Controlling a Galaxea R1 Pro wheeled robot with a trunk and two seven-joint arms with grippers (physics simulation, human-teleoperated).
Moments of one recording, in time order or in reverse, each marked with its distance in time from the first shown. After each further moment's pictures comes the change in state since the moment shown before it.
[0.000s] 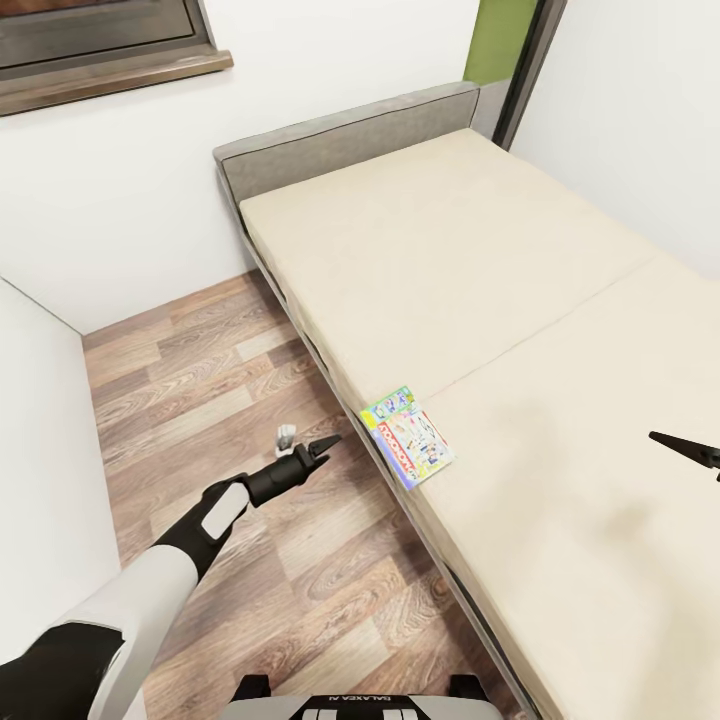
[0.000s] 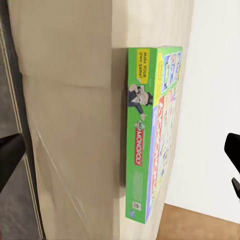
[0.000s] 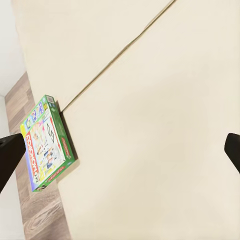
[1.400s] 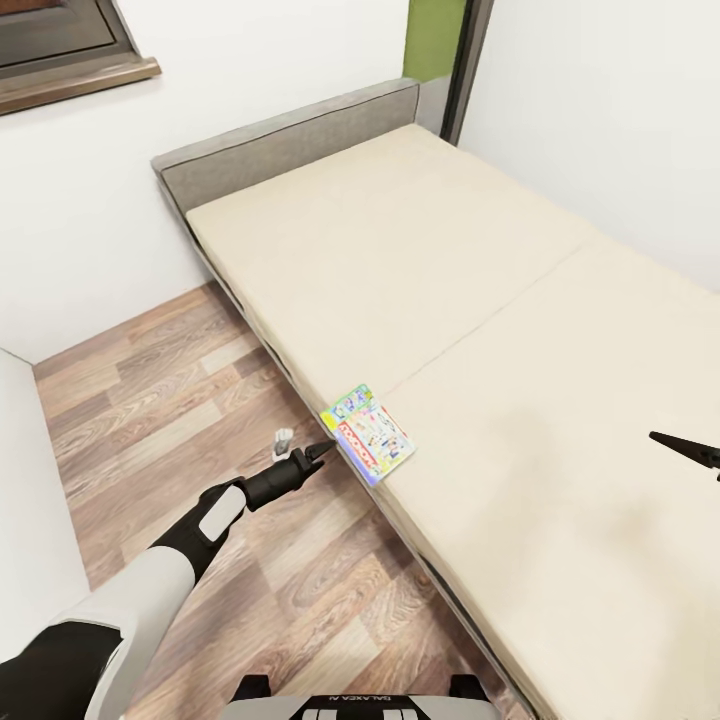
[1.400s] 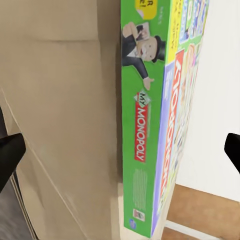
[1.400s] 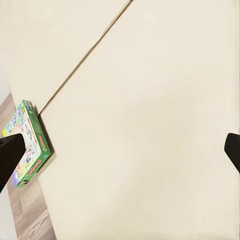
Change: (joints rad) left arm -0.002 0.009 0.001 0.030 0.008 -0.001 0.028; right arm 0.000 0.000 0.000 0.000 0.000 0.001 0.000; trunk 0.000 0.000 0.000
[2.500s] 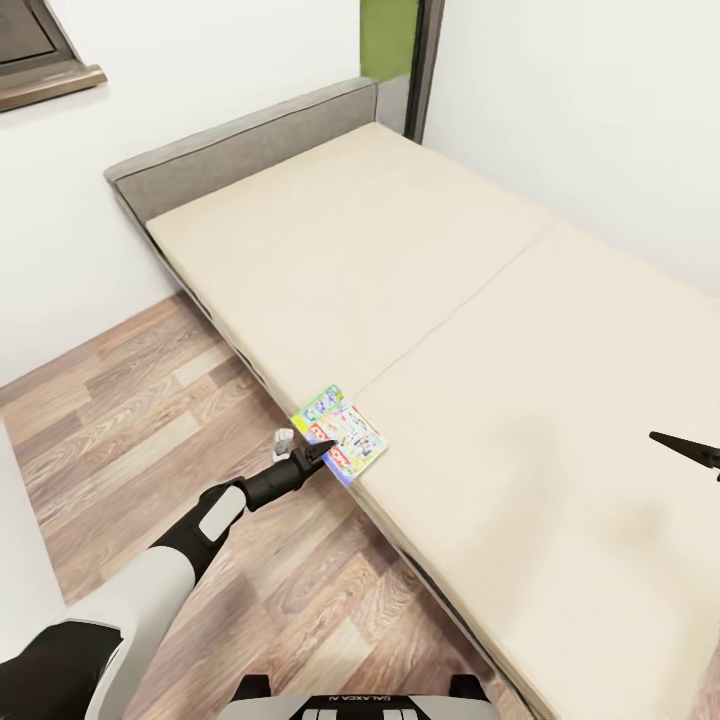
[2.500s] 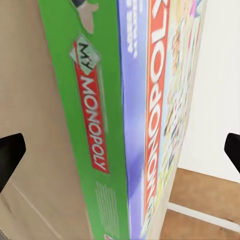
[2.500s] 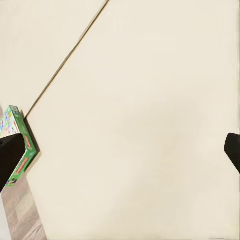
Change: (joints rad) left arm 0.000 0.000 0.000 0.000 -0.001 -0.001 -0.004; right arm 0.000 0.000 0.000 0.000 0.000 0.001 0.000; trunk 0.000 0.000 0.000
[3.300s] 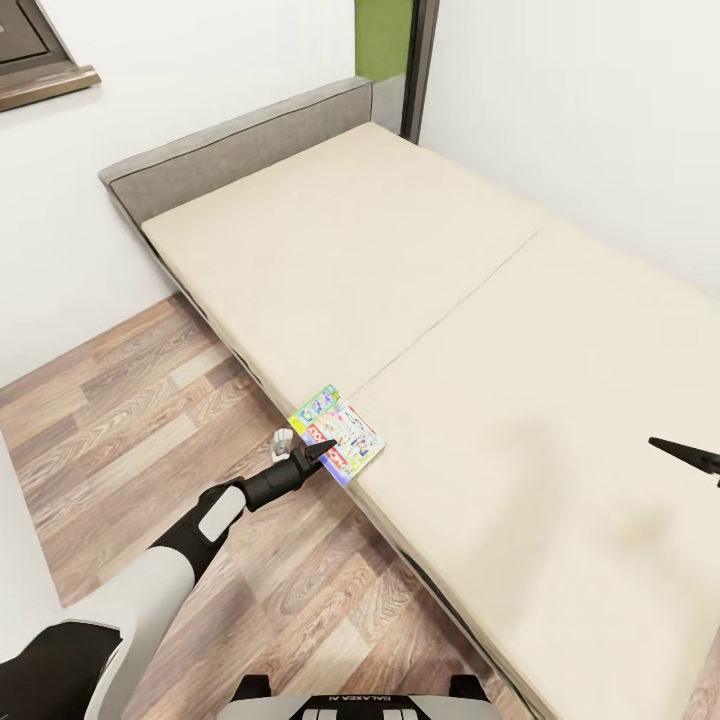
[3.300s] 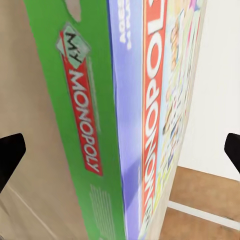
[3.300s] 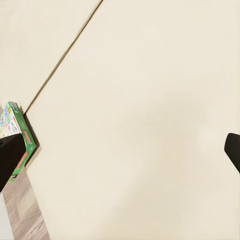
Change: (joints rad) left arm 0.001 0.002 0.001 0.000 0.000 0.000 -0.003; right arm 0.027 0.002 0.000 -0.016 -0.010 0.007 0.001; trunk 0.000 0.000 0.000
